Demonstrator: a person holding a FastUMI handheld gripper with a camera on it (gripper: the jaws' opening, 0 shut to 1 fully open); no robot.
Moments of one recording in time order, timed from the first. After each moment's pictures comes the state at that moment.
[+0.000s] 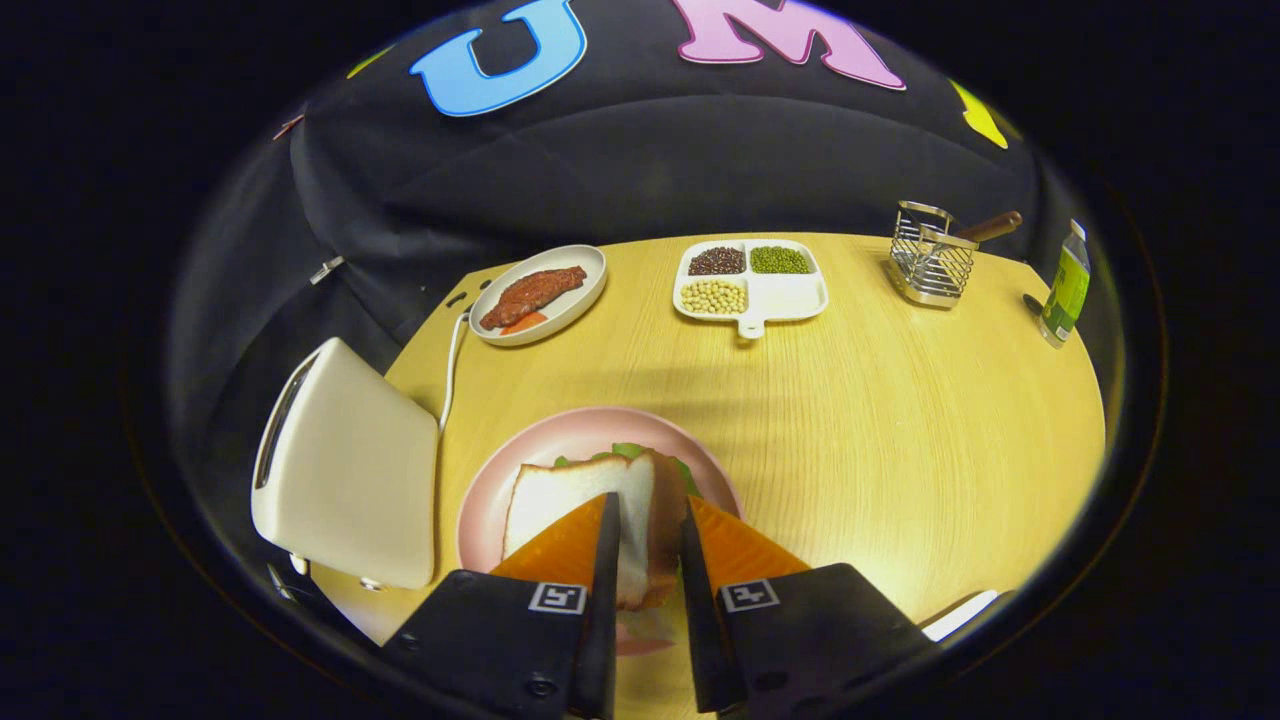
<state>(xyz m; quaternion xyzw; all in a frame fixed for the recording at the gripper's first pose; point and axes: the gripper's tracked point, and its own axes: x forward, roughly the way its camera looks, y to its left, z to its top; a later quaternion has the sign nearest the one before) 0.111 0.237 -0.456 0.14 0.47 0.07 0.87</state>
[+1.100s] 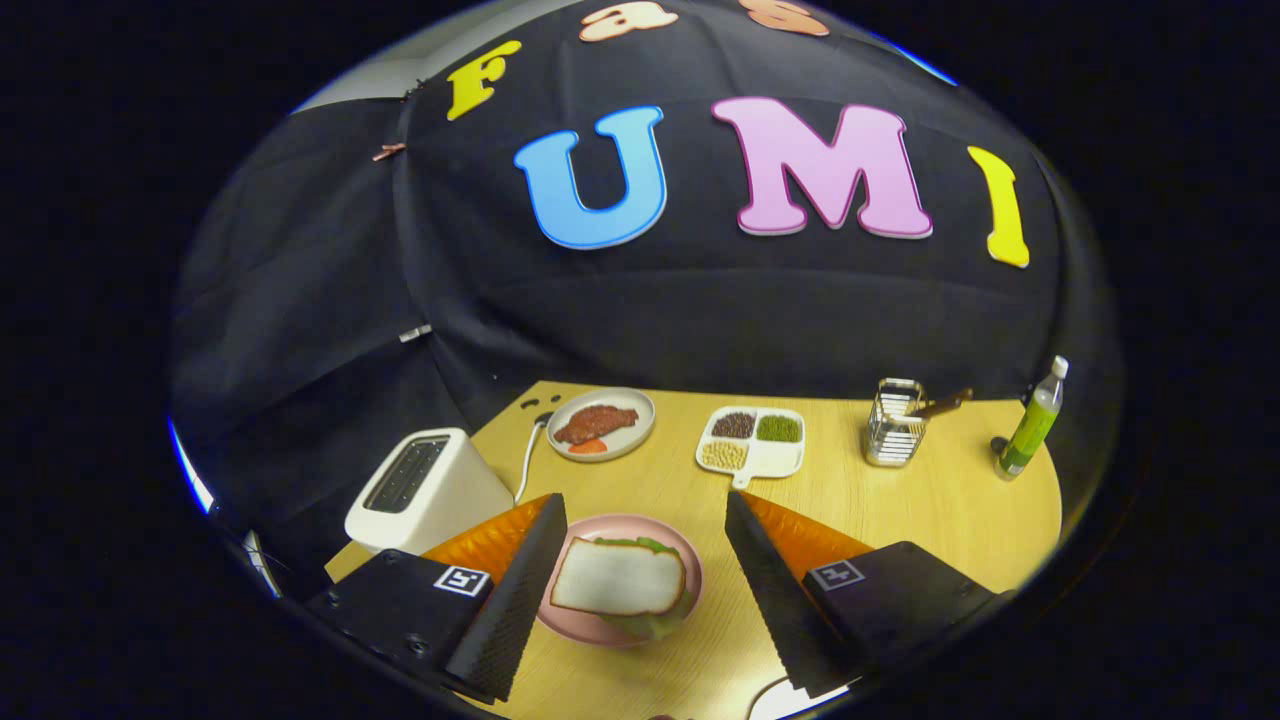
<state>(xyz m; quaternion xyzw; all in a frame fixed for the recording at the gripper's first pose) 0.117 0.192 -0.258 0.11 0.27 0.14 0.95</state>
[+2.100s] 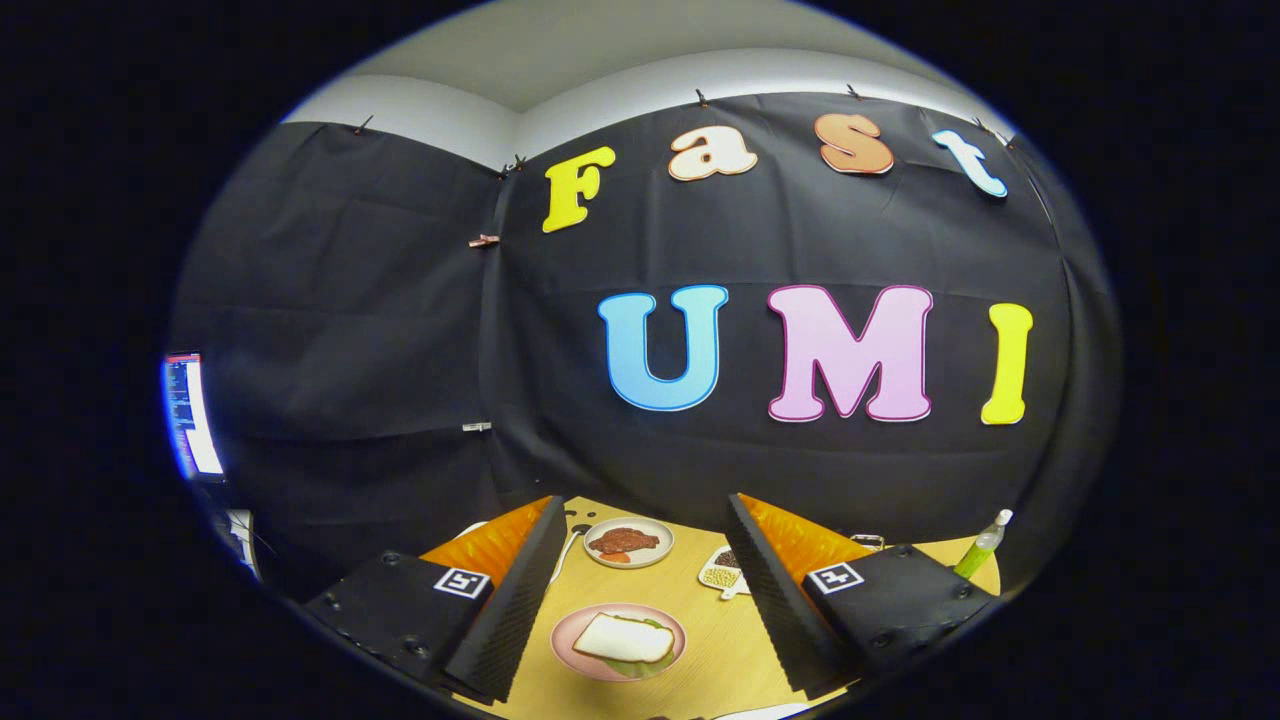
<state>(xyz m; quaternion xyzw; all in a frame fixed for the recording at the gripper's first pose) 0.068 0.169 -0.090 0.08 0.08 0.18 0.98</state>
